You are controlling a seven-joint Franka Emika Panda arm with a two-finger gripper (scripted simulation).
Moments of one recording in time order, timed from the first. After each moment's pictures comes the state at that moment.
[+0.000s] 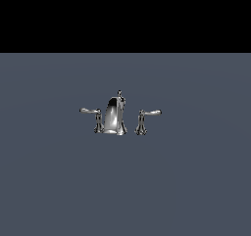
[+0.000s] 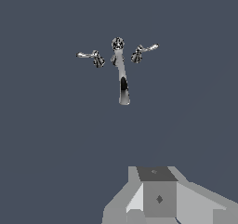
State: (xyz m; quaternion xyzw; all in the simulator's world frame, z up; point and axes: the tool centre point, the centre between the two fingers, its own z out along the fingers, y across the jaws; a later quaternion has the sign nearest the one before) arm -0.240 0.042 0.447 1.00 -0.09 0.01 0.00
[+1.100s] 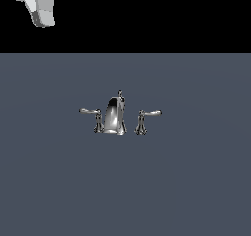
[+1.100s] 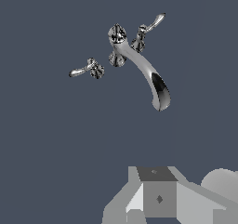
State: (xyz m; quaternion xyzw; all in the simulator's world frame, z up) arm -0.175 0.121 0.337 0.95 -0.31 0.00 0.00
